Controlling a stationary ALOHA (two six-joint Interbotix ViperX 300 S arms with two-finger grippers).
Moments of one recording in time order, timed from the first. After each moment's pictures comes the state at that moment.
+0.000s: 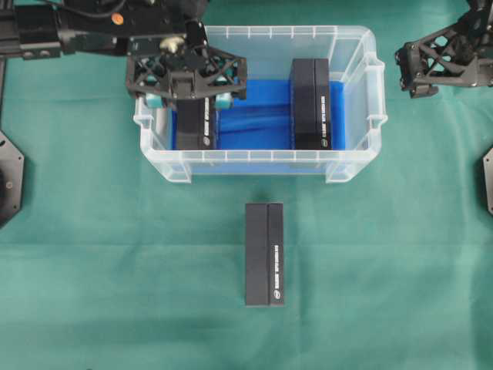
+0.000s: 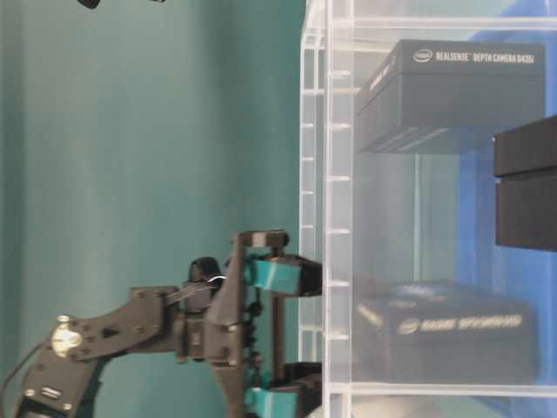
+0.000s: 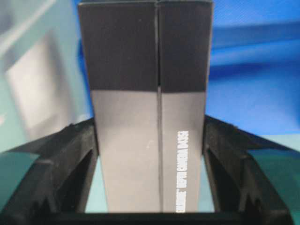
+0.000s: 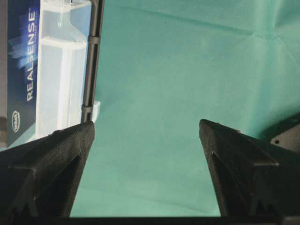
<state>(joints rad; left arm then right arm) 0.27 0.15 0.13 0.02 1.19 -1.29 -0.32 -0.44 0.50 -0.12 1.27 1.28</state>
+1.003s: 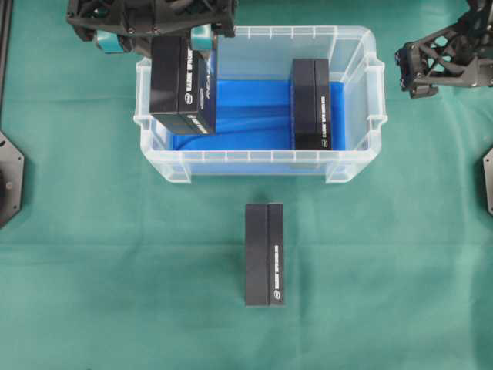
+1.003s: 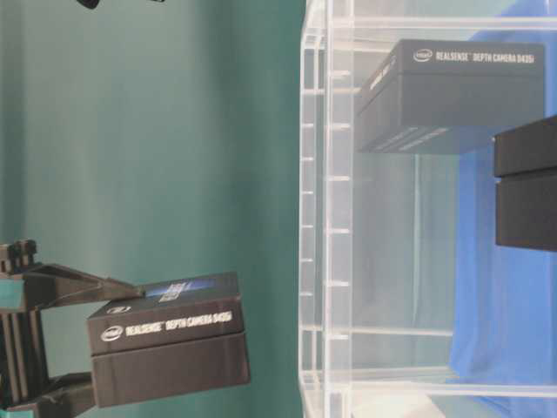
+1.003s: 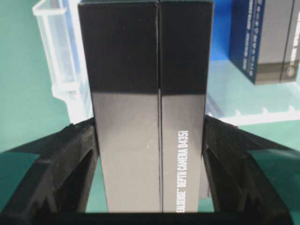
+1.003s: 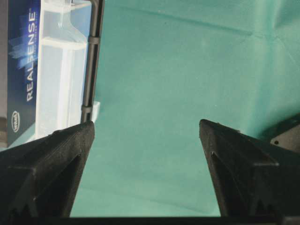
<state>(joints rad) 0.25 0.03 -0.29 0.03 1.62 -1.29 -0.32 -0.44 0.50 -0.13 1.27 1.27</state>
